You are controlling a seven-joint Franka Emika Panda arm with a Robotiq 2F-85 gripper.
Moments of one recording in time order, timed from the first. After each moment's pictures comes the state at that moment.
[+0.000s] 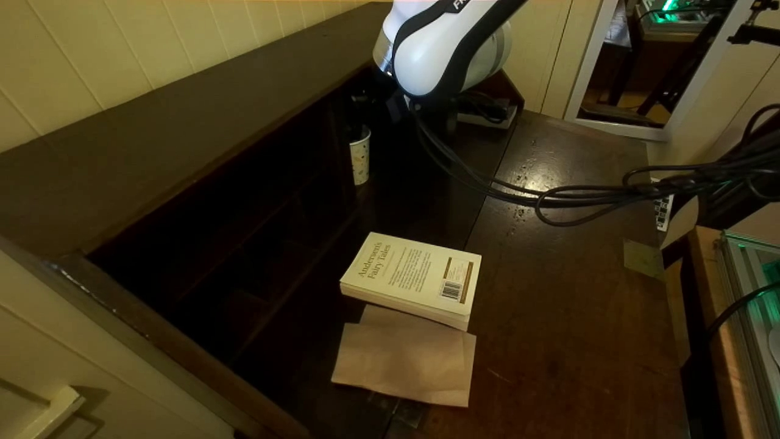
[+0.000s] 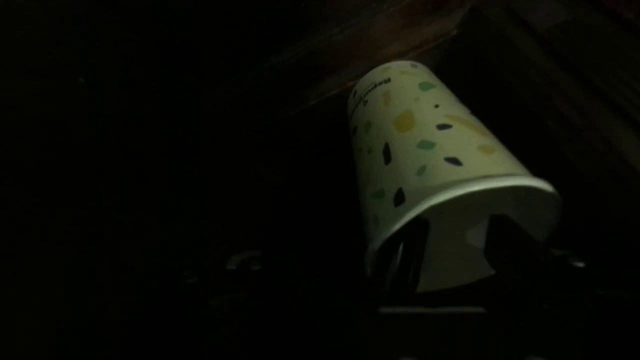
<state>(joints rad) -0.03 0.54 -0.10 -1.86 0.13 2.97 0.22</state>
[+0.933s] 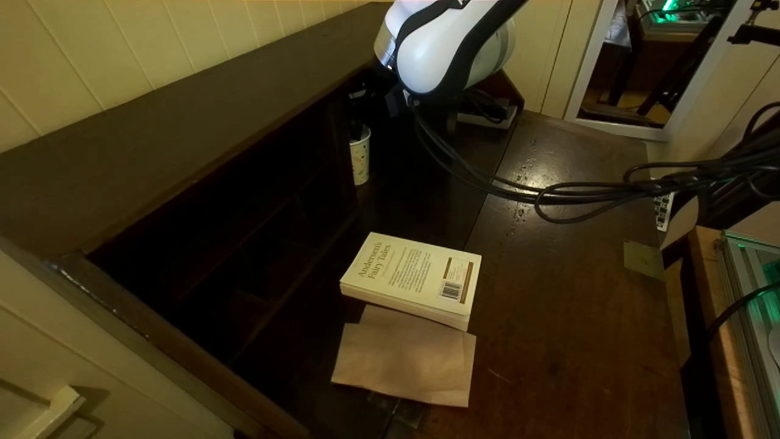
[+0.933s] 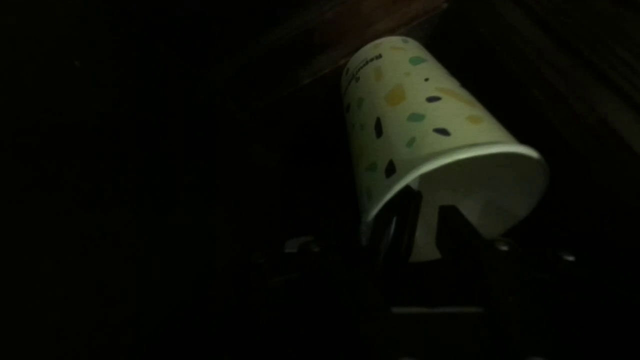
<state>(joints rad) -0.01 0.52 -0.12 -1.88 0.13 3.01 0.26</state>
